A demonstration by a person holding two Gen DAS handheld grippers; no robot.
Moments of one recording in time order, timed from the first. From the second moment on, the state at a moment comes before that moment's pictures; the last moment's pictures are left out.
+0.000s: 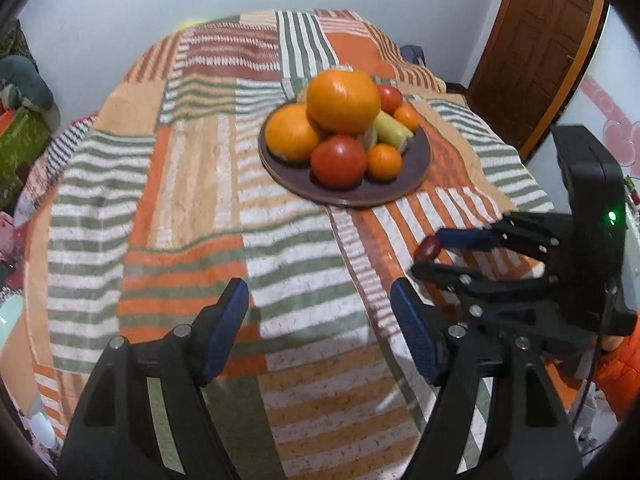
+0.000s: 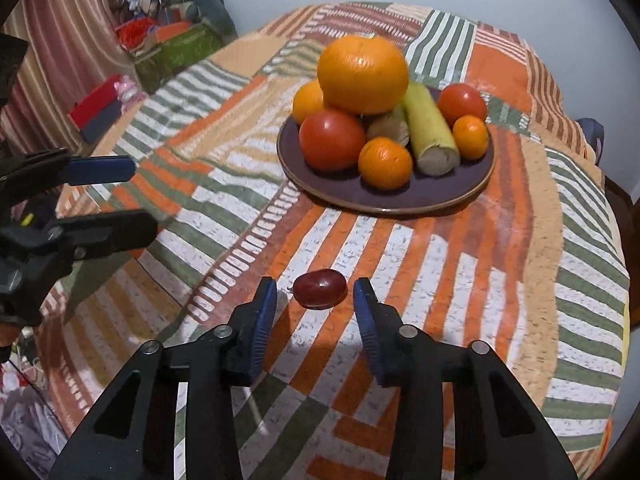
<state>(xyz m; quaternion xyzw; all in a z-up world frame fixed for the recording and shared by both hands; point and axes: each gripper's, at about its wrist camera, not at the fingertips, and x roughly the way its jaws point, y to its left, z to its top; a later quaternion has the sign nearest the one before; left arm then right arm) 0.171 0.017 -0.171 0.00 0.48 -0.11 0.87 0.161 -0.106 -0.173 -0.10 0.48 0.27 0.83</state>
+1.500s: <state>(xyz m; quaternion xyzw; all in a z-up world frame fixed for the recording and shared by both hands) 0.206 -0.035 -0.163 0.00 0.46 -0.16 0.87 0.163 -0.163 -0.135 -0.05 0.43 0.25 0.87</state>
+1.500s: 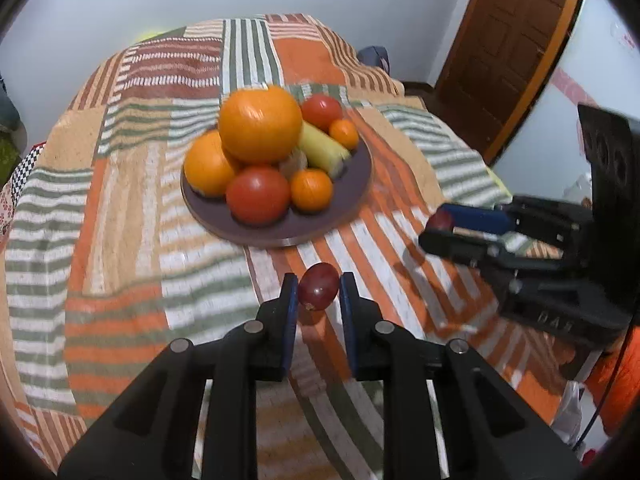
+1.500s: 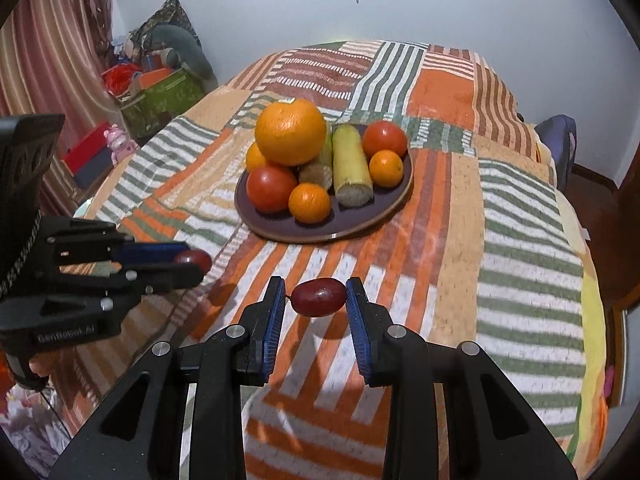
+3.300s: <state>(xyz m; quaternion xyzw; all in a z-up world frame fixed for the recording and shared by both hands) 0.110 0.002 0.011 -0.03 0.19 -0.04 0.98 0.093 -0.179 0.025 0.00 0.20 0.22 0.96</state>
